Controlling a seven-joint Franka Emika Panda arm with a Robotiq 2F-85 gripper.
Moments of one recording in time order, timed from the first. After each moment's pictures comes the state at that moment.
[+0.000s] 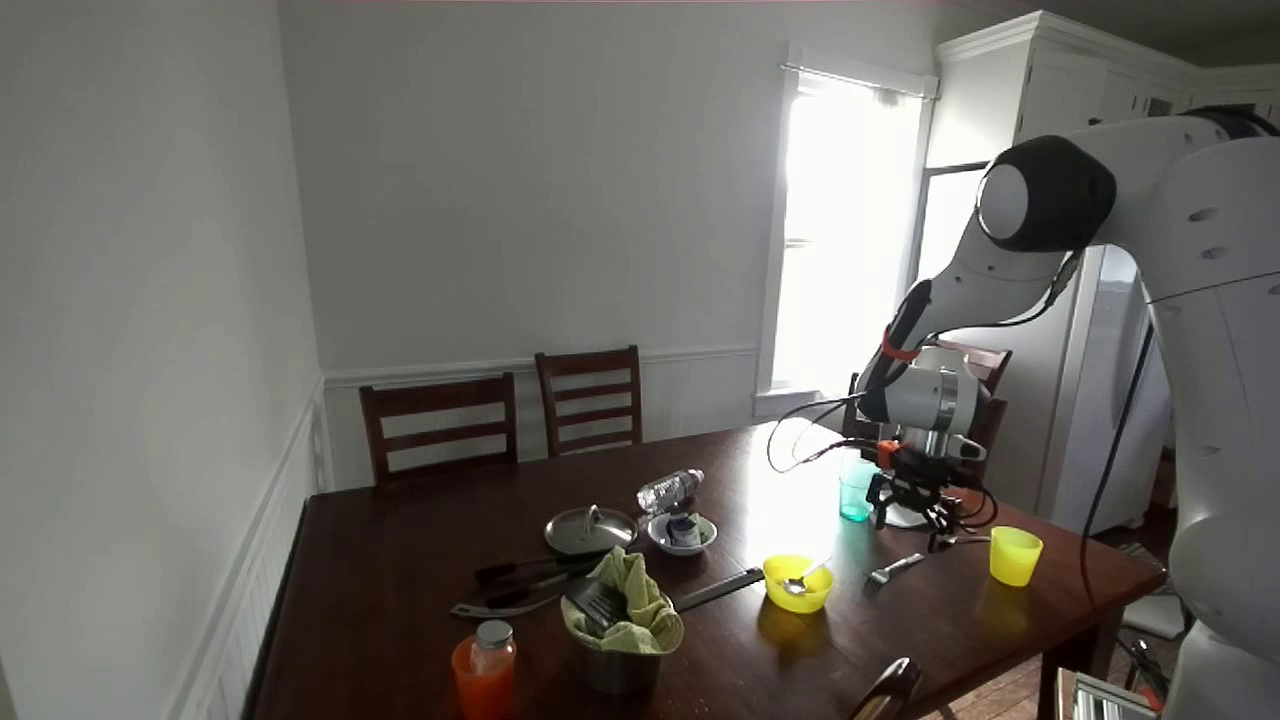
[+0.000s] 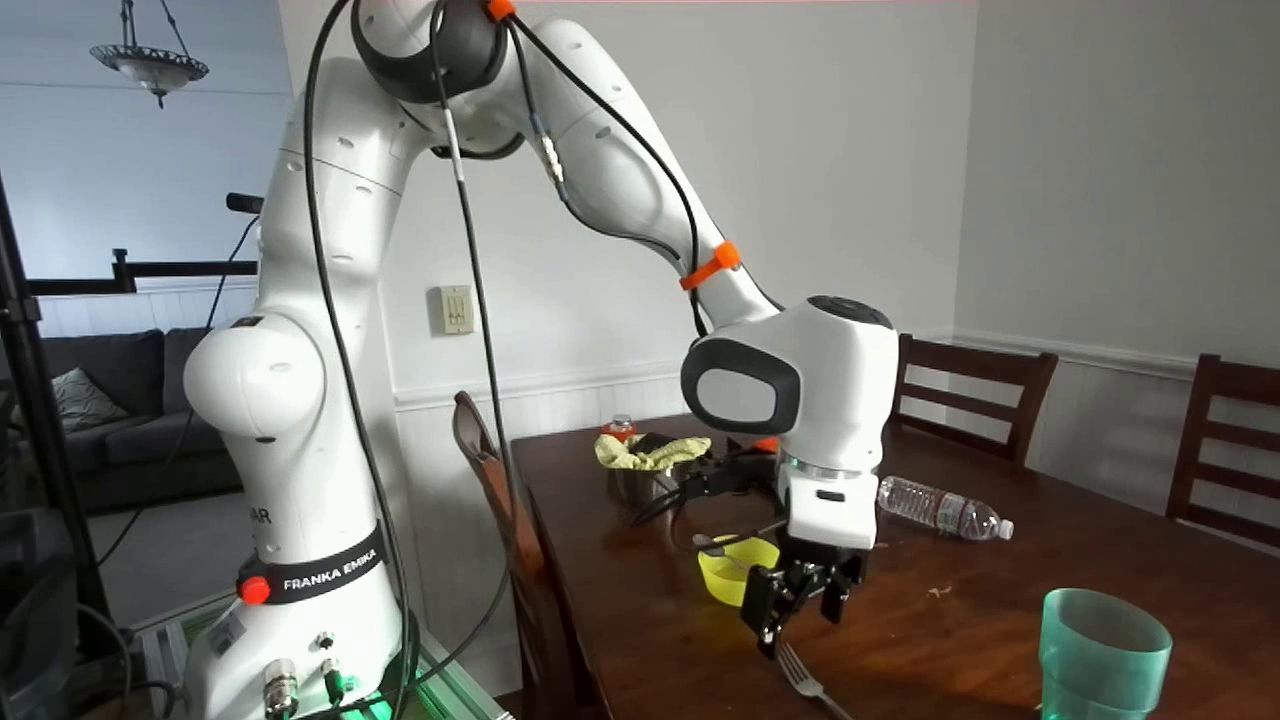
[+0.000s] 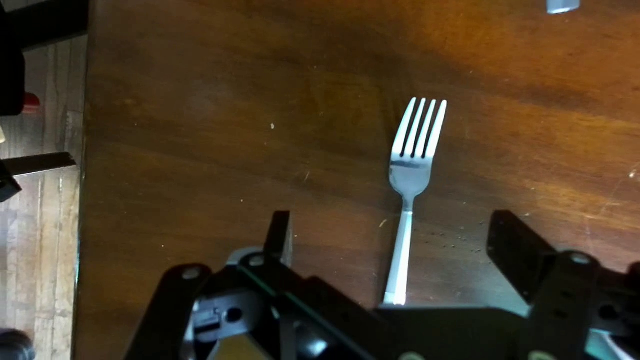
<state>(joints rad) -0.47 0.39 -0.44 -2.26 0.44 2.50 0.57</state>
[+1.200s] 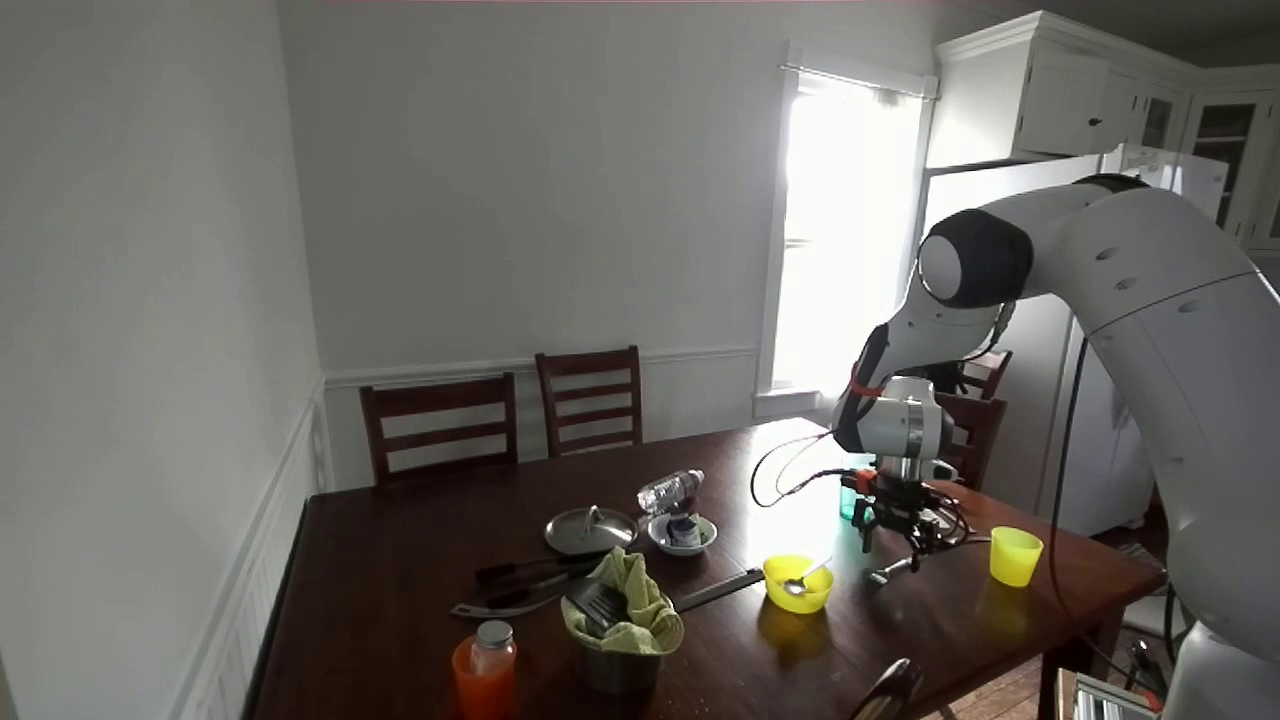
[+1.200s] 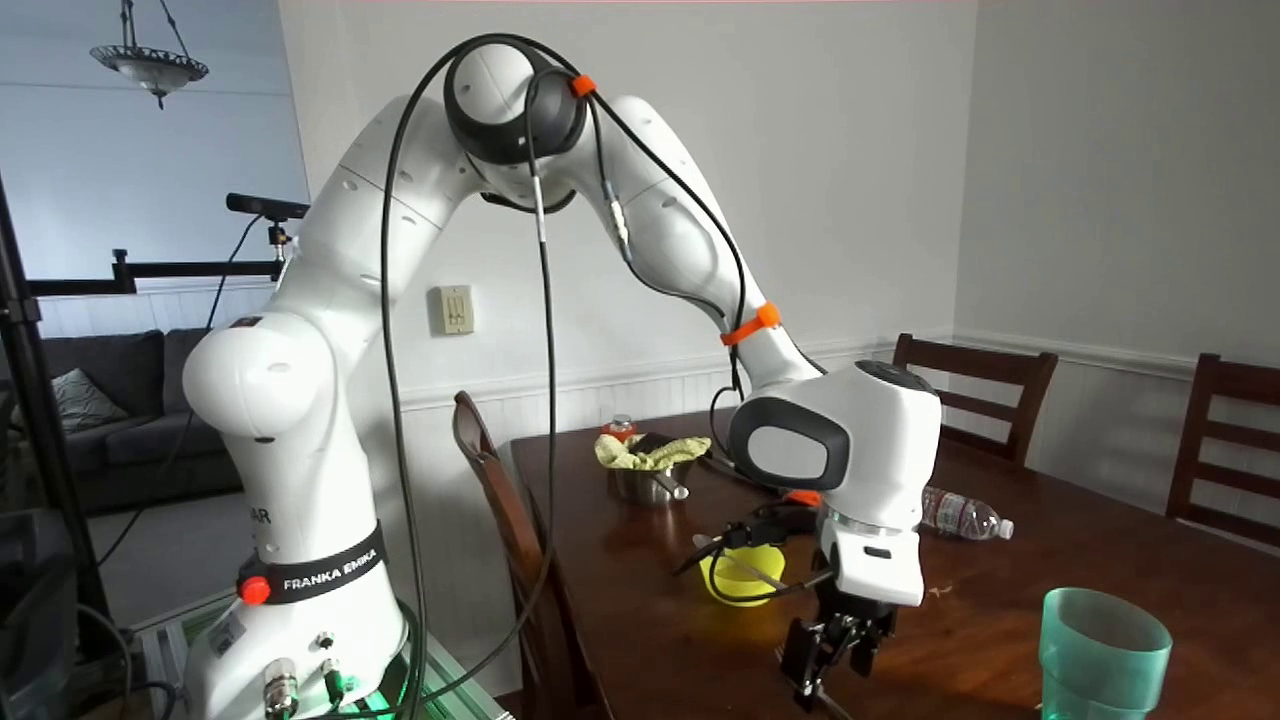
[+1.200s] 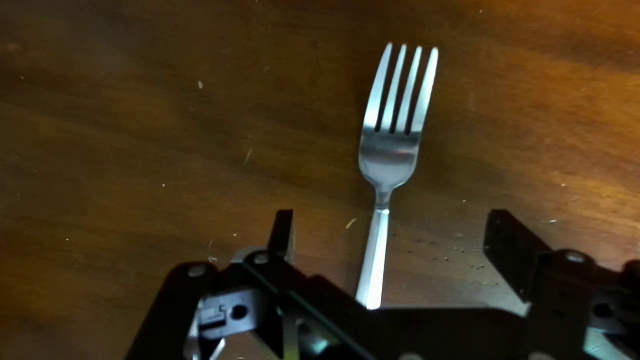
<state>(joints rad) -0.48 0.63 -0.41 -2.07 0.47 2.50 0.58</state>
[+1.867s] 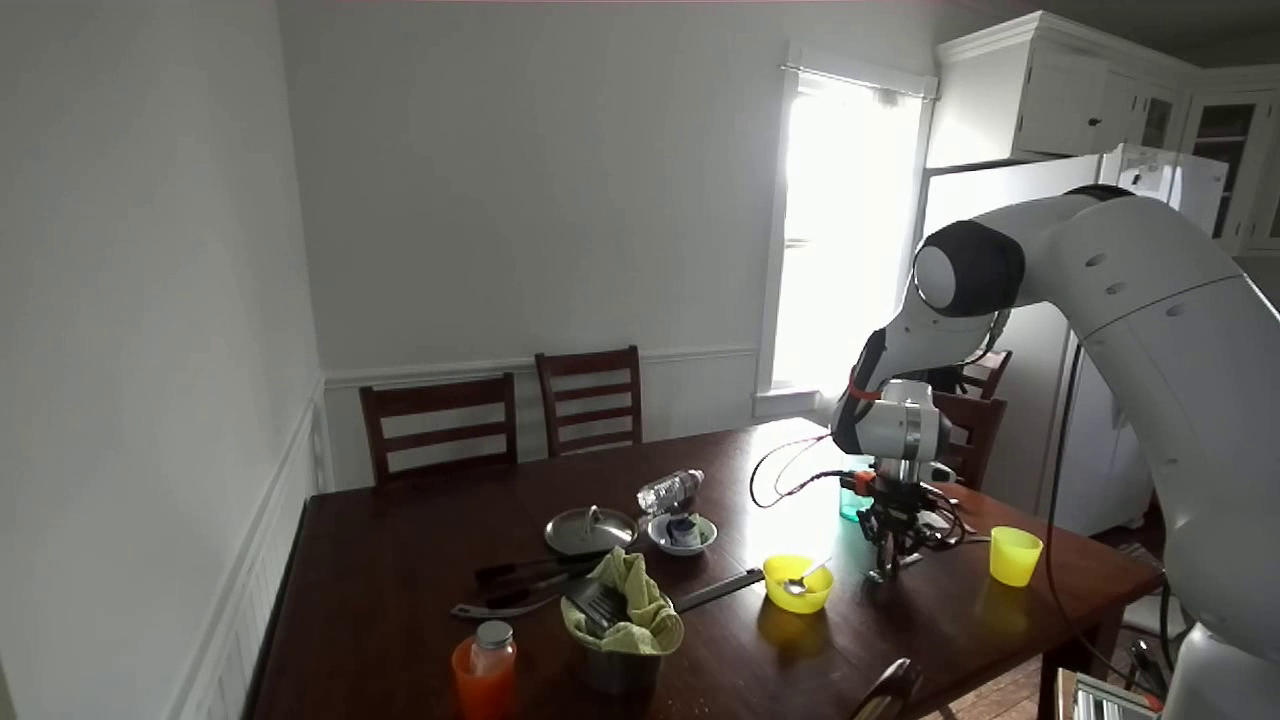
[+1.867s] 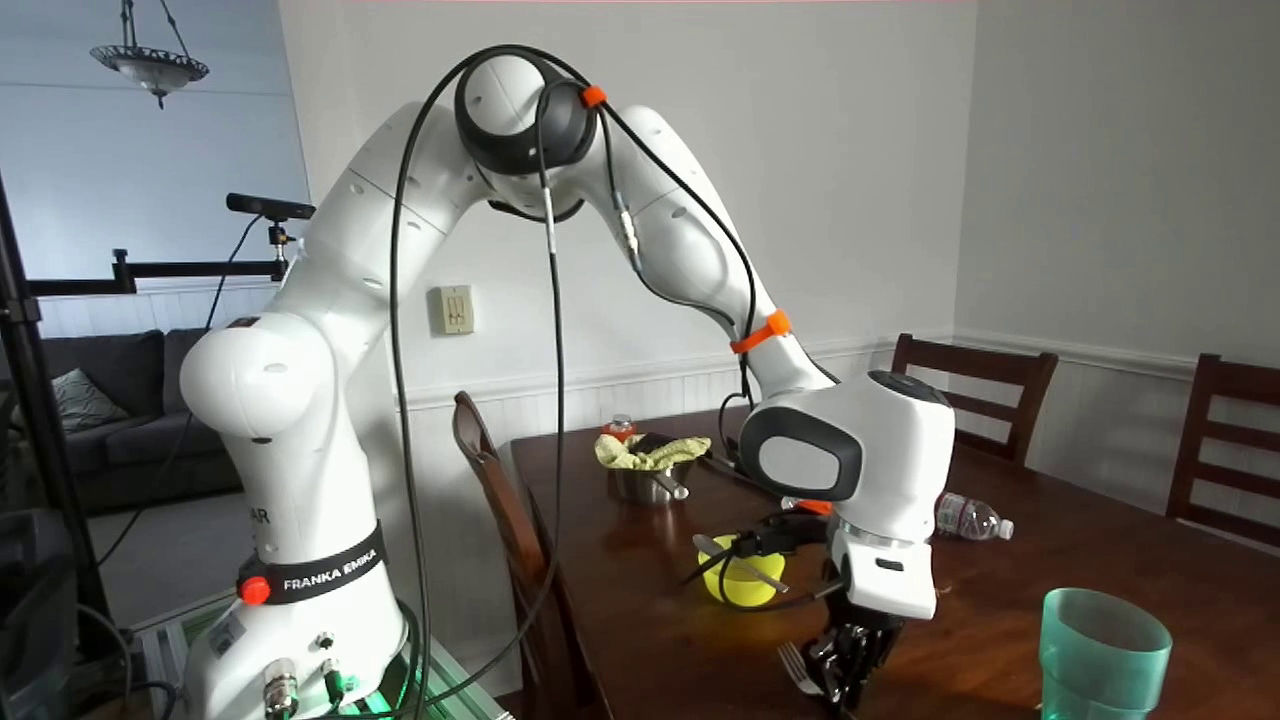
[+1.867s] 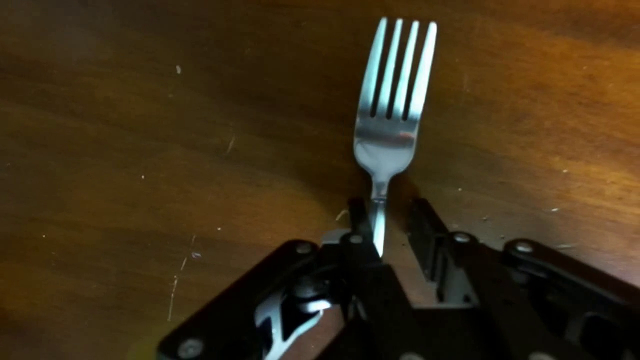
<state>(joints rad) -0.50 0.67 -0.40 -2.03 0.48 2.48 0.58</state>
